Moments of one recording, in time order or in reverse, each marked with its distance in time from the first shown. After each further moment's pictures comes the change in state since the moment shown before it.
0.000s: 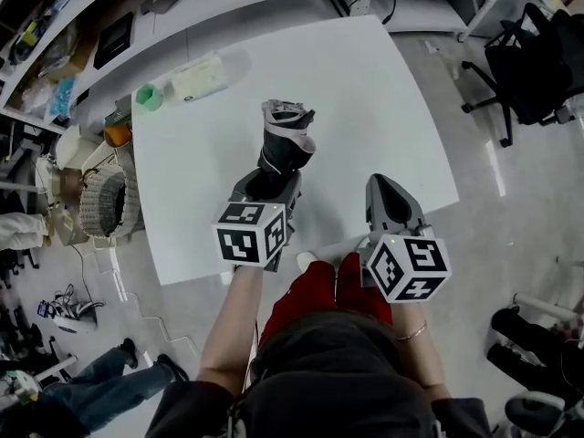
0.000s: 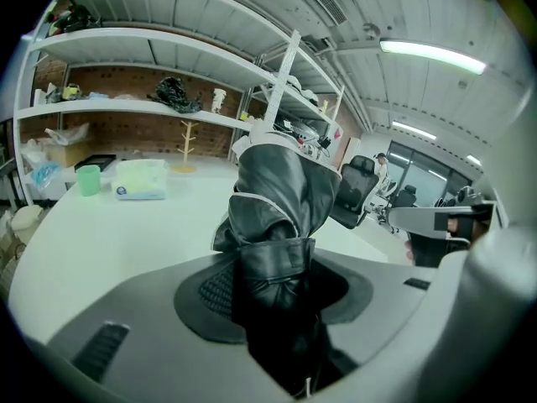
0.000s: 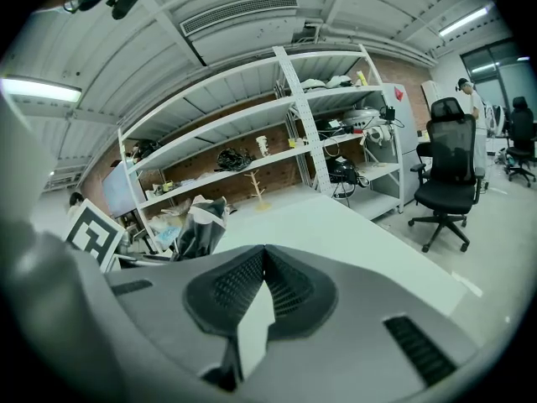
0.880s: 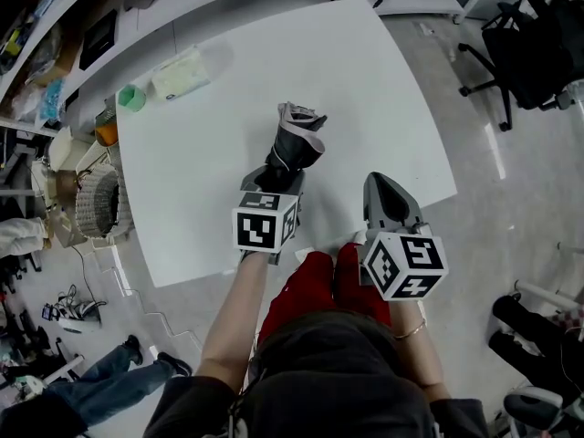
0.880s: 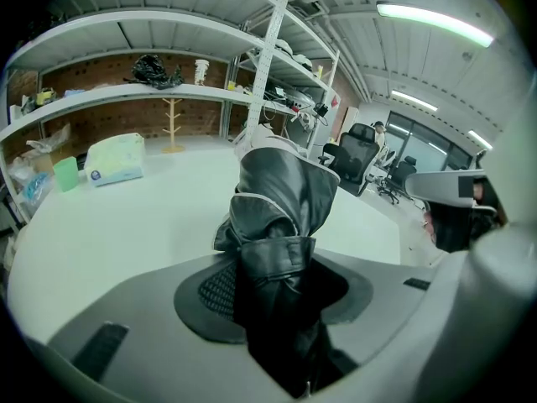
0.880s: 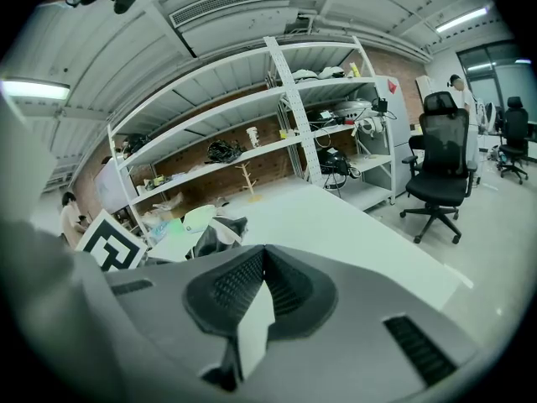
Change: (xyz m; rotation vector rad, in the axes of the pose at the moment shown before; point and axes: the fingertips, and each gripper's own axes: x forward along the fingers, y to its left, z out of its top) left arm 0.055 -0.011 -0.043 0.083 0.185 0.012; right arm 0.006 -0.031 -0.021 0.026 0.058 -0.045
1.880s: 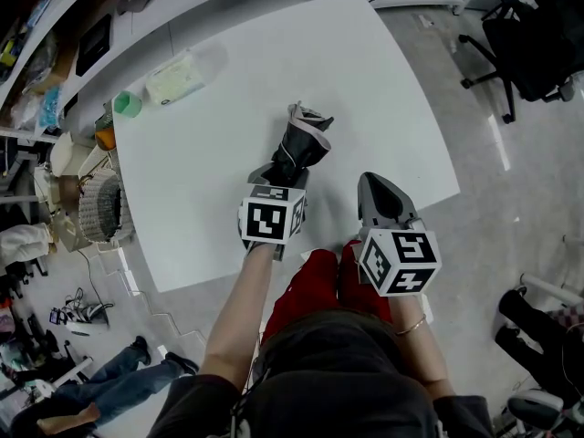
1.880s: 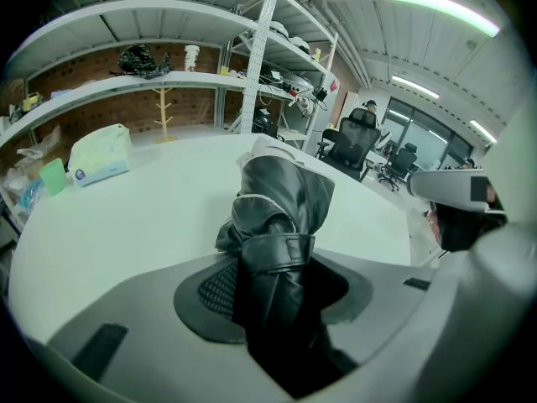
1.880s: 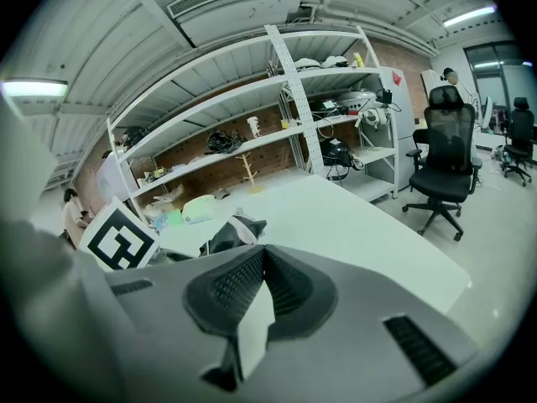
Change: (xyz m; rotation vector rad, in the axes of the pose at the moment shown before) left arm 0.033 -0.007 -0.005 0.036 0.091 0.008; right arm 0.018 -0.011 -0.016 -0.008 0.059 0.016
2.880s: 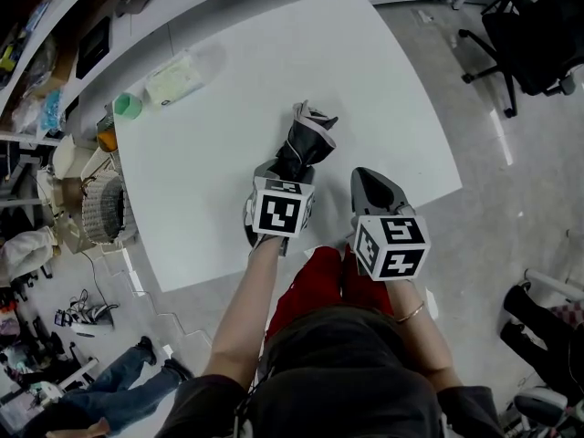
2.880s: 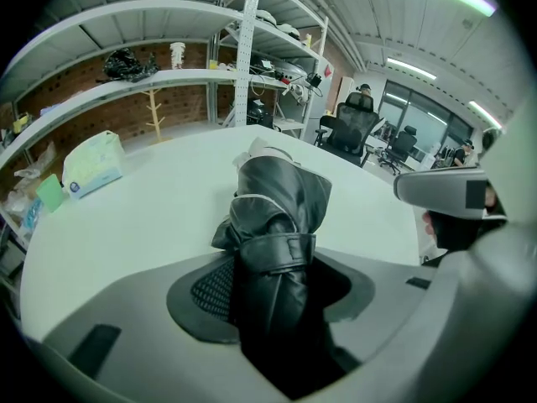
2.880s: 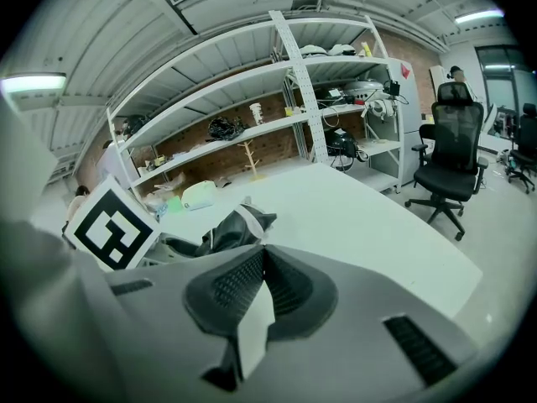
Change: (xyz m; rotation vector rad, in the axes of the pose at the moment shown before) left arm 0.011 -0.002 -0.004 0.076 0.061 0.031; right arm 0.022 0.003 -0.020 -0.025 0.078 0.011
